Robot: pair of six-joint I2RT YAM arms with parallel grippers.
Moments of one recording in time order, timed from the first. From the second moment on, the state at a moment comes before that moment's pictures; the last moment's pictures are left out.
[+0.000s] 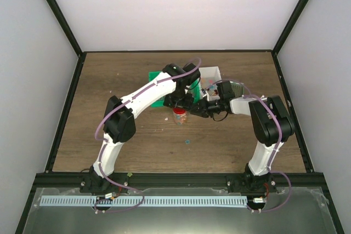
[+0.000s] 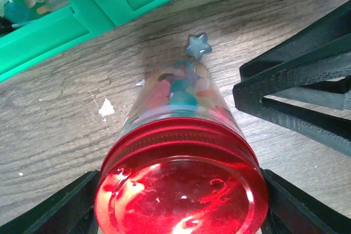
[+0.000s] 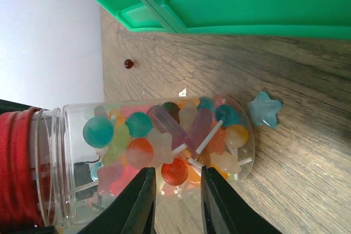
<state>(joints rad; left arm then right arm) -0.79 2.17 2.08 -1.40 0.00 -0.50 0.29 1.81 0.88 -0.02 -1.02 0.54</state>
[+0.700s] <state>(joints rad) -0.79 2.16 2.08 -1.40 0.00 -0.50 0.28 1.81 0.89 -0.07 -0.98 0.51</state>
